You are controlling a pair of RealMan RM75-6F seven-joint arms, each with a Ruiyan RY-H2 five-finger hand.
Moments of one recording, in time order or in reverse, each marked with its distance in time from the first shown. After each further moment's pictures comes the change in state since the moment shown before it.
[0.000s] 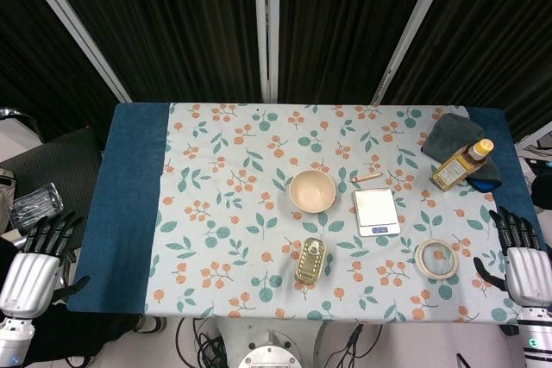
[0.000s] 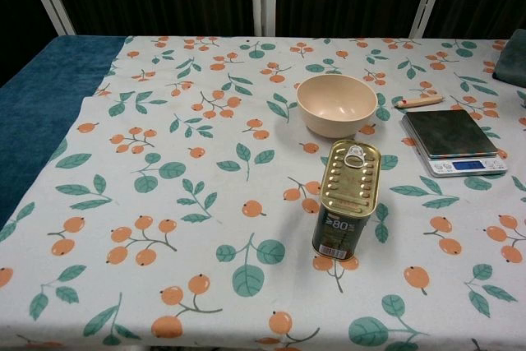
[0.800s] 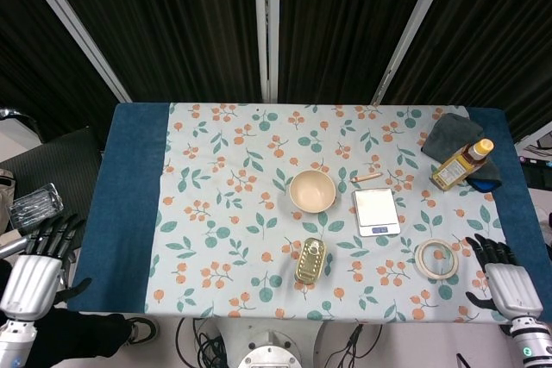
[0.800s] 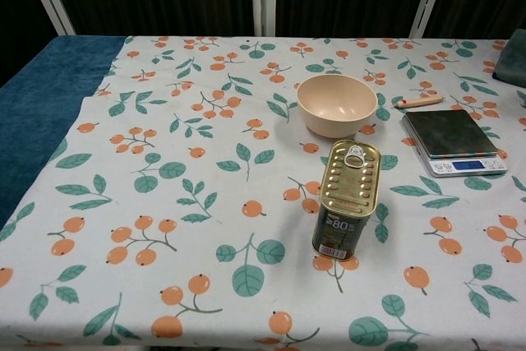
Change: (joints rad) left arm 0.004 -0.010 0.004 -0.003 0.014 0.005 0.016; right arm 0.039 0.152 -0.099 -0.214 0.069 -0.266 -0.226
